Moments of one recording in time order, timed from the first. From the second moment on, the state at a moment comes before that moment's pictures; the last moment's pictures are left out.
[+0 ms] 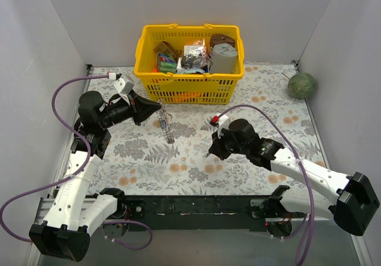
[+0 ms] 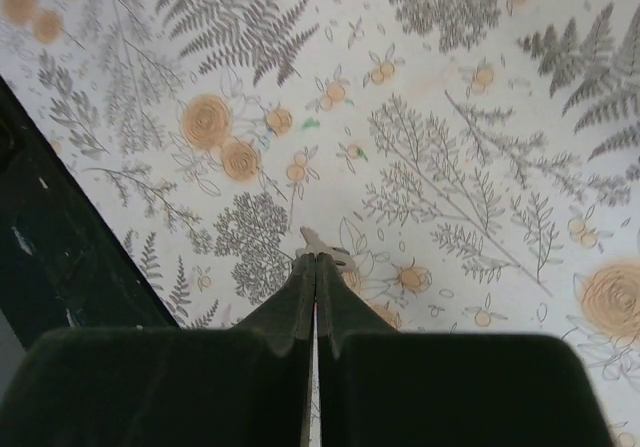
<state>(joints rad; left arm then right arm) -0.18 0.90 0.98 -0.12 0.84 -0.17 0.84 1.08 0.66 -0.24 -0.18 0.19</state>
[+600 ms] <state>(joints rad) -0.18 0.94 0.95 -0.07 1.01 -0.19 0.69 0.97 0.84 -0.14 -0.48 0.07</state>
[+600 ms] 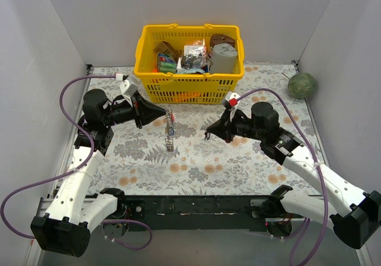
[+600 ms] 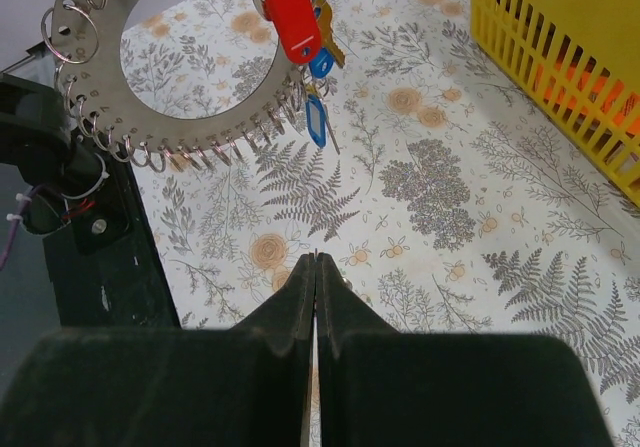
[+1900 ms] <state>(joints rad) -0.36 1.04 0.94 0.08 1.09 -0.31 0.63 1.08 1.03 -0.07 -0.75 0.07</state>
